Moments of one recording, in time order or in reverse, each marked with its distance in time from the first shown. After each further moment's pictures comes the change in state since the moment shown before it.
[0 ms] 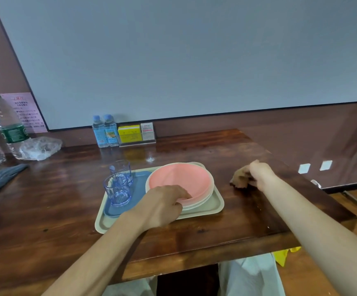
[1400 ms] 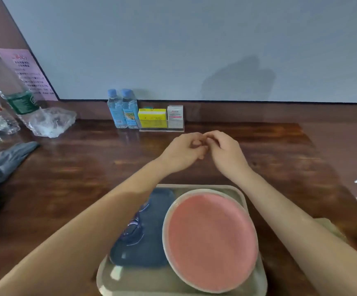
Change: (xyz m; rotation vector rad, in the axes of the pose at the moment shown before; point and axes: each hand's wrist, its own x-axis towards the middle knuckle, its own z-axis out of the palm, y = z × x) left_hand 0.218 -0.112 -0.103 -0.522 0.177 -0.231; right_hand 0.034 -0.111 0.229 -0.546 -0.463 -0.798
